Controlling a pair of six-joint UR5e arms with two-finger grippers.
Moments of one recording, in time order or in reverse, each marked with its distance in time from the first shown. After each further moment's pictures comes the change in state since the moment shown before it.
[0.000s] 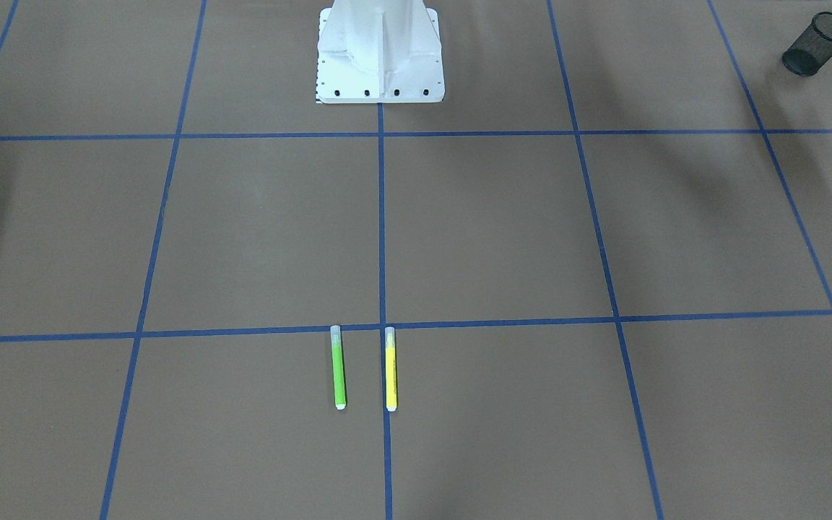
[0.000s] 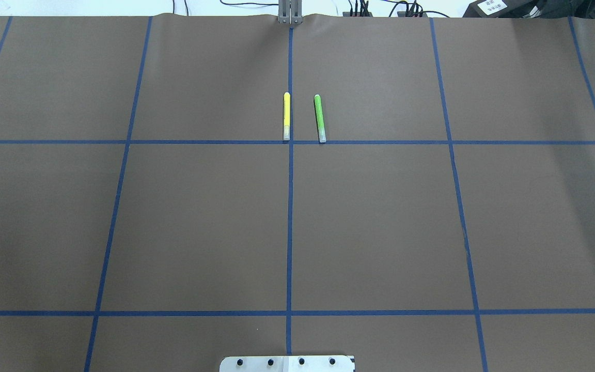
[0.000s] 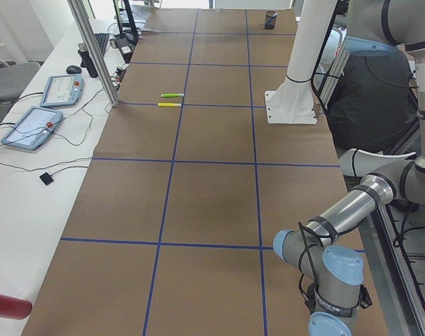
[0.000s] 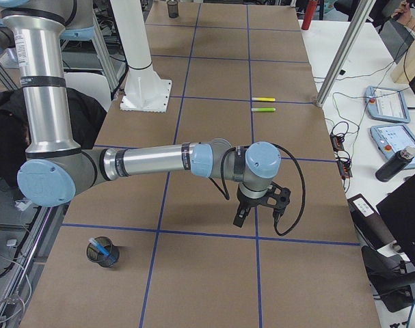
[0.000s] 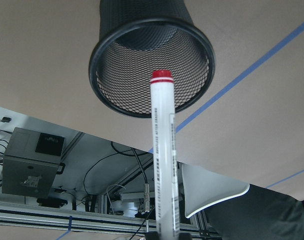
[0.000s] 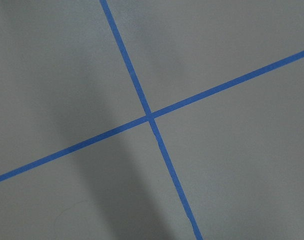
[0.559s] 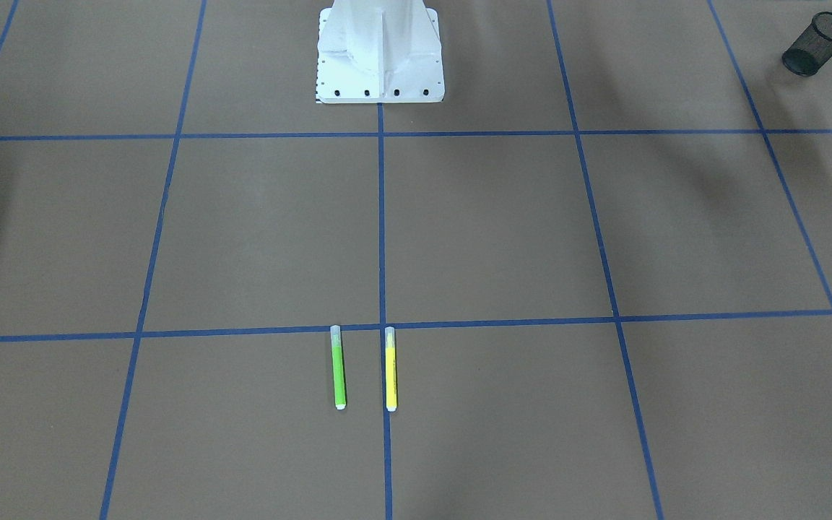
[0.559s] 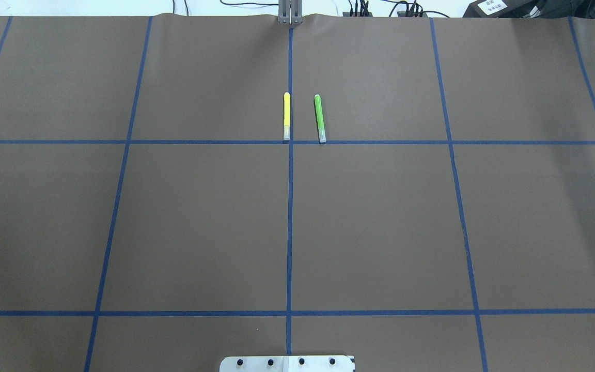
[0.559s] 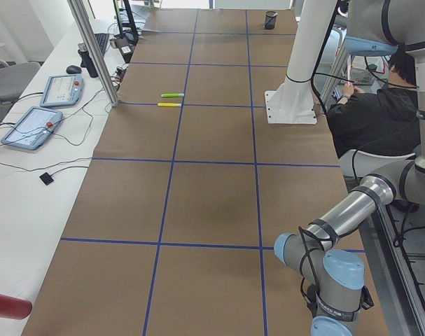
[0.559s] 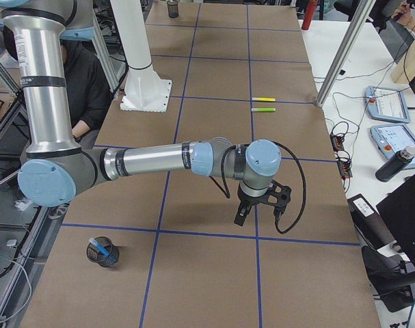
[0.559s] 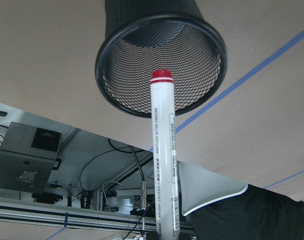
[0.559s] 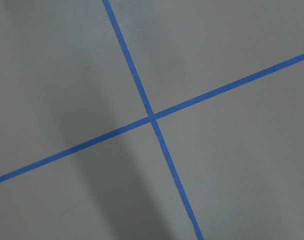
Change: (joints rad) left arm -0.003 -0.004 0.032 -0.003 -0.002 -0.011; right arm -0.001 0.003 0.007 0.001 -0.001 0.000
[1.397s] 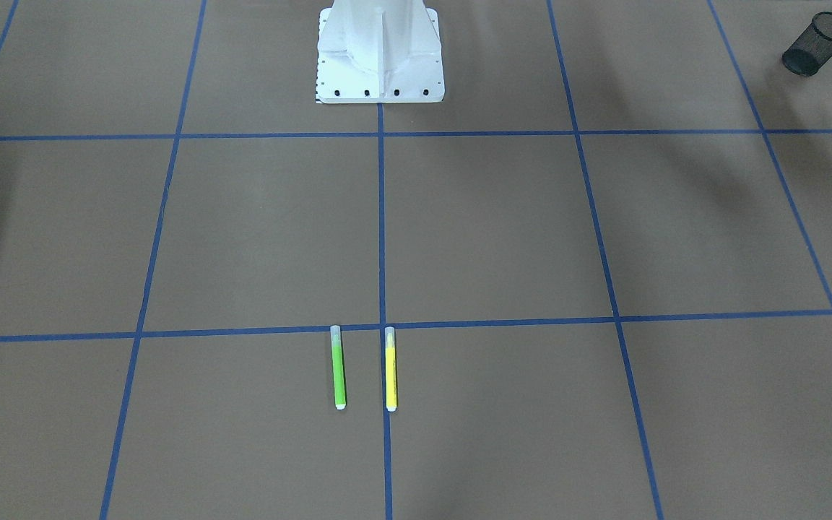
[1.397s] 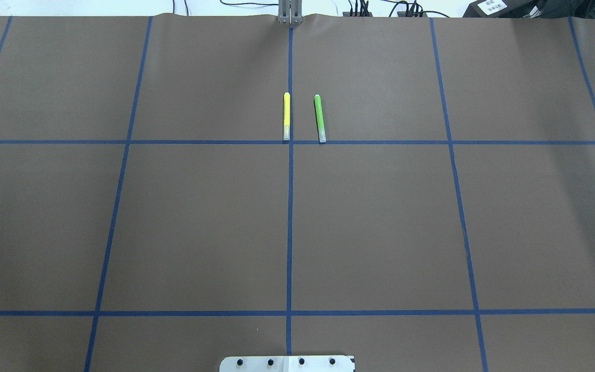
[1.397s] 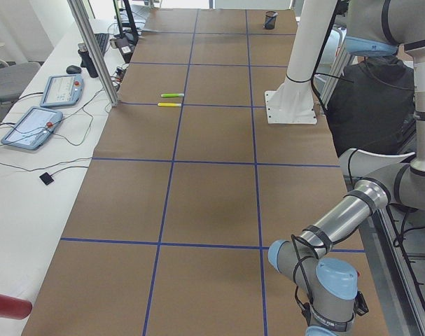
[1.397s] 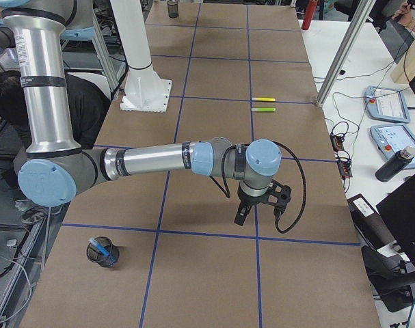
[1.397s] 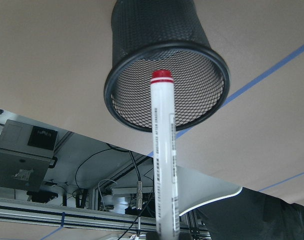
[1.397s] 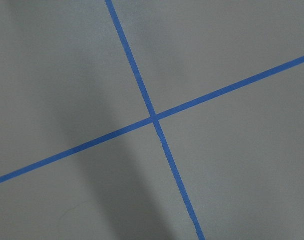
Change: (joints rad) left arm -0.002 -0.061 0.077 -0.011 -0.006 -0.002; right arm -0.004 0.000 -0.002 0.000 0.000 0.000
